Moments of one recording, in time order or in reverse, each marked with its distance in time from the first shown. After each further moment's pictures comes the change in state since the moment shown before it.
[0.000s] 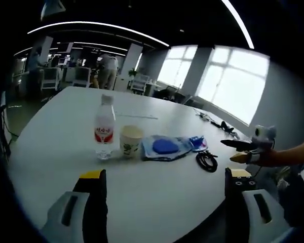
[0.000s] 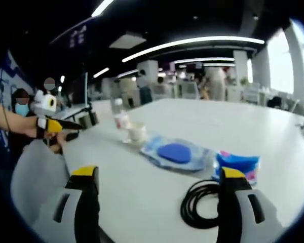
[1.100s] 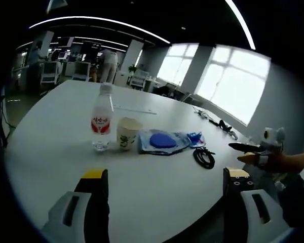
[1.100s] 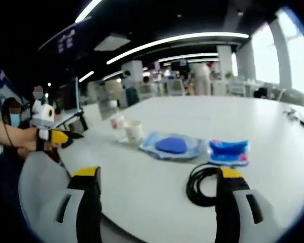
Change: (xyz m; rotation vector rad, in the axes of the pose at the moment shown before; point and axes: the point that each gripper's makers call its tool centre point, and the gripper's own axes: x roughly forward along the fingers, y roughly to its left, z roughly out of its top) left arm 0.003 -0.004 -0.016 -0.053 0.016 -0.018; right arm -0.030 0.010 -0.010 0.097 0.001 -0.121
